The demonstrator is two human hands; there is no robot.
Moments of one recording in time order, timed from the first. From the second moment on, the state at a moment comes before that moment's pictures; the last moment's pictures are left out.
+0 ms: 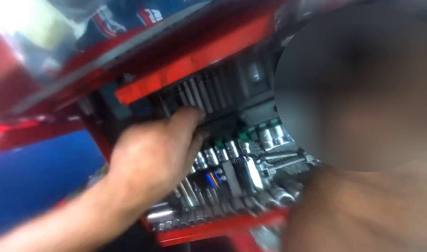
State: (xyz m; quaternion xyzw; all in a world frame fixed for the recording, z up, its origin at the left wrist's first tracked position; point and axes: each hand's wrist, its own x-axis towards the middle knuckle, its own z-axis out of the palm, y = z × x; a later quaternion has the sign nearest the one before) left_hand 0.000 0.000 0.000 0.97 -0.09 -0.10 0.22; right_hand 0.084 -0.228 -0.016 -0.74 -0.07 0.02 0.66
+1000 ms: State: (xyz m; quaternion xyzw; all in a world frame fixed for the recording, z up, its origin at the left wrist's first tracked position) left_hand 0.091 -0.023 -0.041 0.93 -0.03 -0.26 0.27; right_hand 0.094 -0.228 -0.013 -0.72 -0.10 0.00 0.69
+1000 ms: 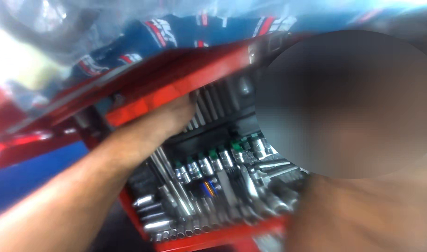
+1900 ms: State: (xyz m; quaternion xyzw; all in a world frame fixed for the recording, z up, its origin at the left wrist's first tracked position) left_hand 0.048 -0.009 -0.033 0.88 -0.07 -0.15 0.45; right_hand 0.092 -0.227 -0.014 -0.70 -0.07 0.02 0.71
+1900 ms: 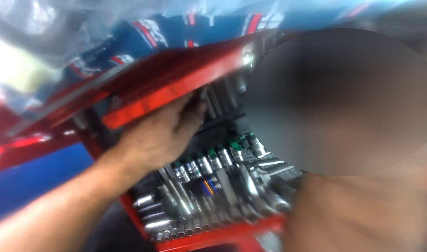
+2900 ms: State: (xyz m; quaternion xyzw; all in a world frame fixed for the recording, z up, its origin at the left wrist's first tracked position) left_hand 0.064 -0.095 -0.008 0.94 0.03 -0.28 0.18; right_hand 0.030 -0.174 0.016 -0.58 0.28 -0.07 0.76
